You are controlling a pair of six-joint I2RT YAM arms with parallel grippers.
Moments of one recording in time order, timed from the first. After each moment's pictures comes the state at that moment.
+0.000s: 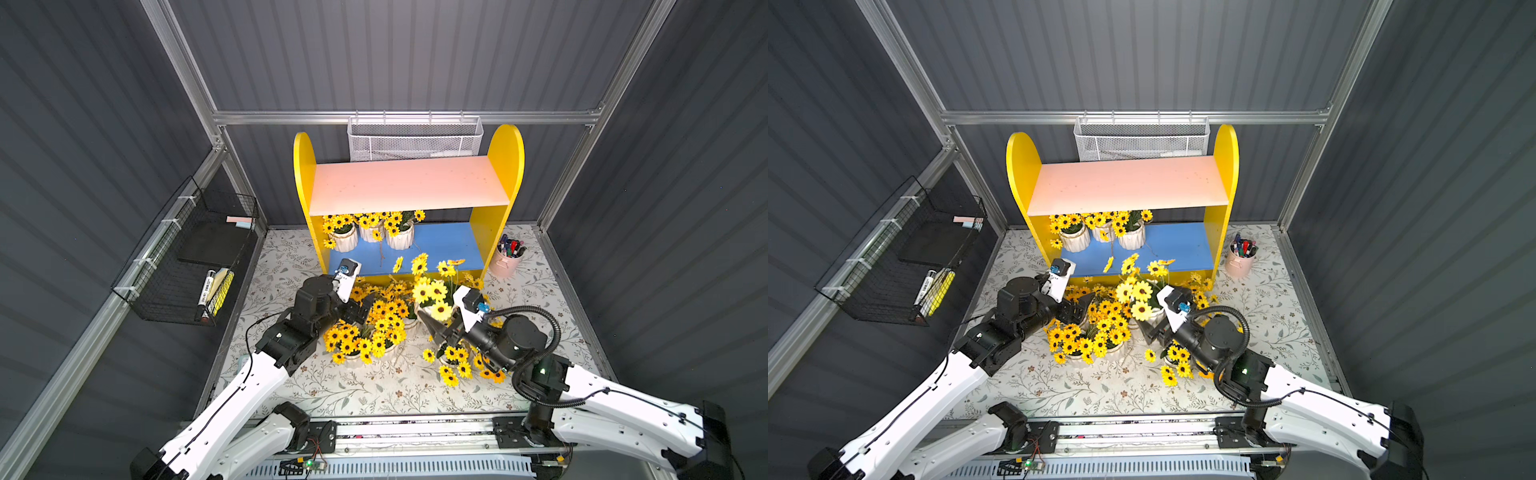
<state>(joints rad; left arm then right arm) -0.51 0.91 0.84 -0.34 -0.06 0.07 1.06 0.82 0.57 0.30 0.22 -0.11</state>
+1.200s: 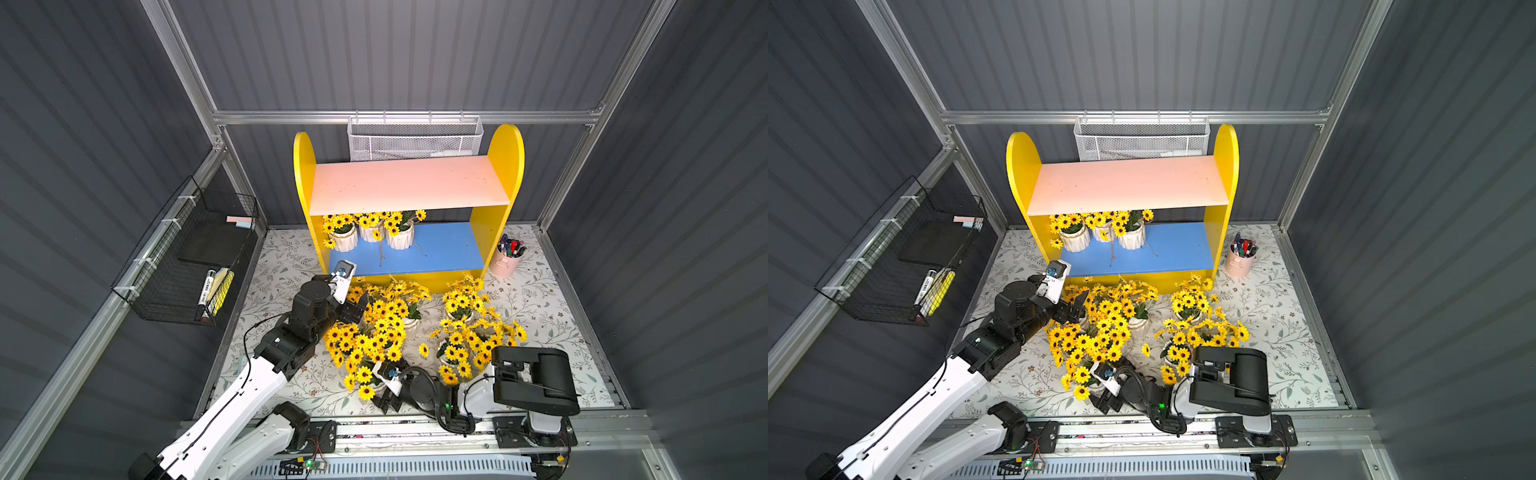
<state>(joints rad) -0.51 0.87 0.81 -0.31 -0.17 0.12 1.40 1.86 0.49 1.09 0.31 0.04</state>
